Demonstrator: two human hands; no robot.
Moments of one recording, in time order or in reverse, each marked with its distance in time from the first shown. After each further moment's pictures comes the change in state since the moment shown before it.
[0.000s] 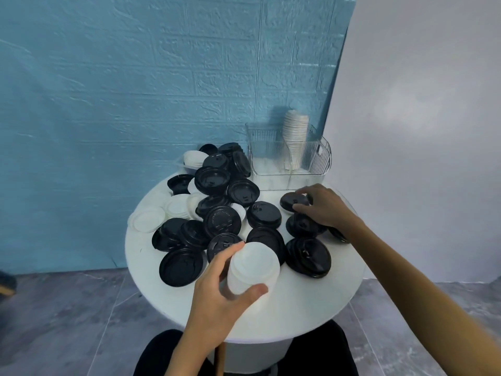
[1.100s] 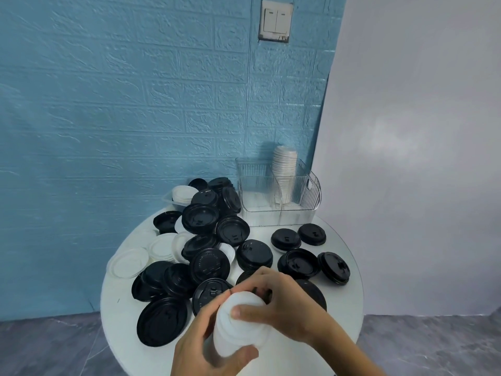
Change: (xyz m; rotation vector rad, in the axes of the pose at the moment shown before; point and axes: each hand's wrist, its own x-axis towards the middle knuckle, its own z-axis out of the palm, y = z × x) left_hand 0.006 -0.006 0.004 -0.052 0.005 0.149; right_hand -0.101 -0.095 0.021 0.661 -0.254 -0.160
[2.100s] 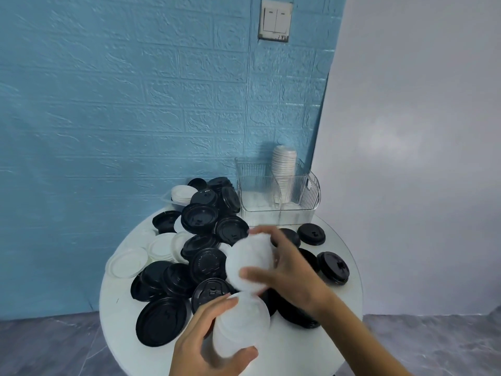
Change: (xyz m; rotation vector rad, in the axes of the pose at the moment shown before) left_hand 0.003 0.008 0.001 0.111 0.009 0.103; right_hand 0.017 -0.016 -0.025 0.359 0.157 -0.092
